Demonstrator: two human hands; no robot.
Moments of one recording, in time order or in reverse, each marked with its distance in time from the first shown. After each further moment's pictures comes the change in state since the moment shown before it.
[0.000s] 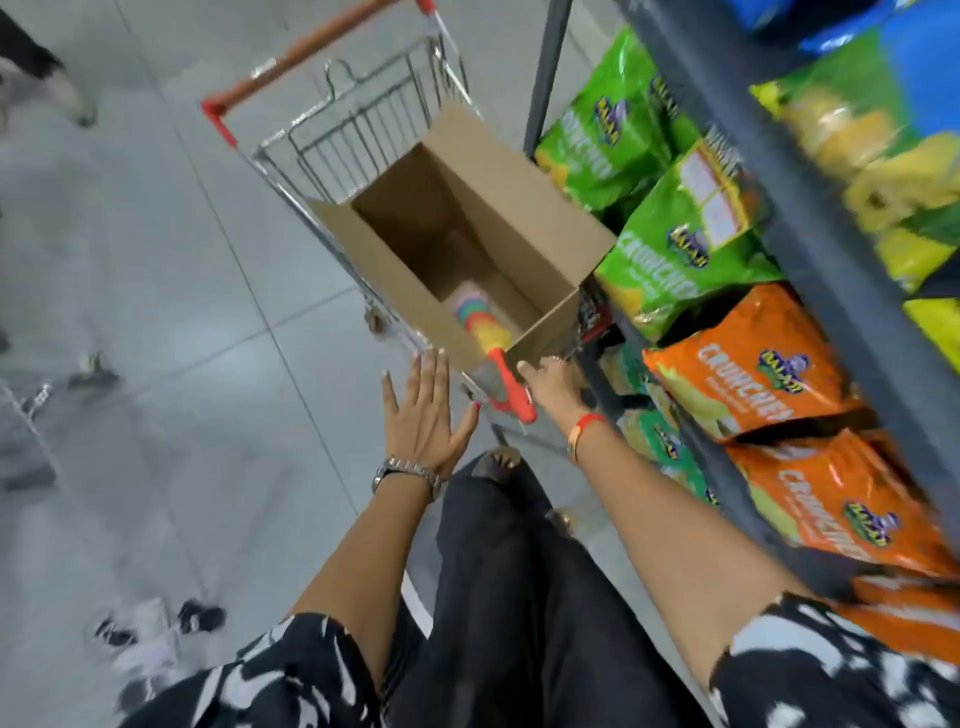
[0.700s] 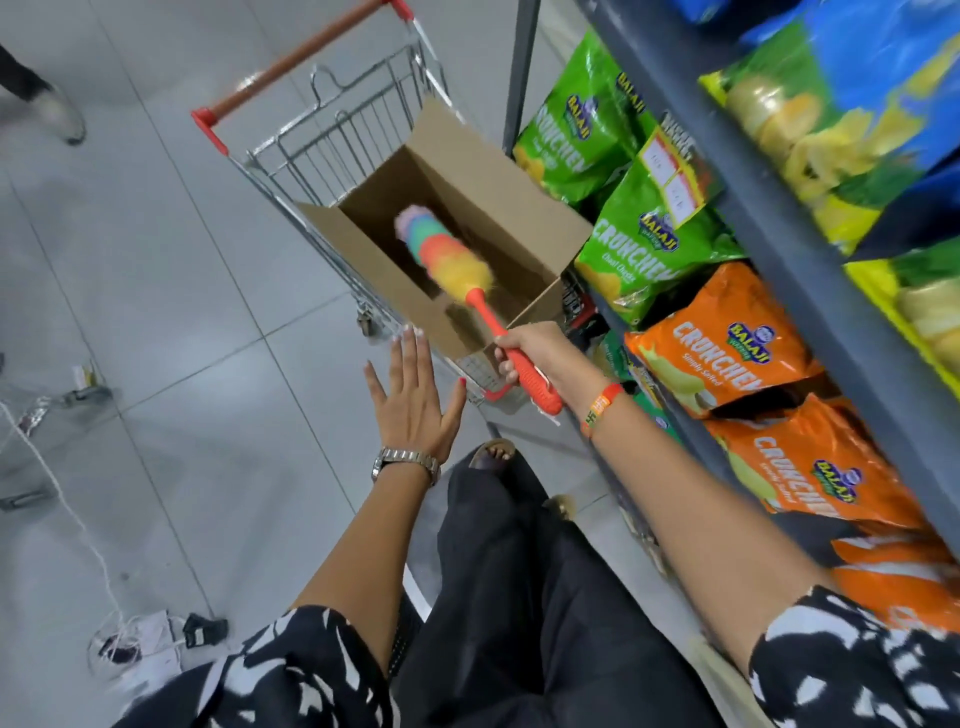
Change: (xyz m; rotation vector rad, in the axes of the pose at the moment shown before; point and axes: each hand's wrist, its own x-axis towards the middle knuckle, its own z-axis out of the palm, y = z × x) left_hand -0.014 0.013 -0.032 -0.095 0.215 -0.049; right_hand -0.058 -0.048 -0.041 0.652 -0.338 0.070
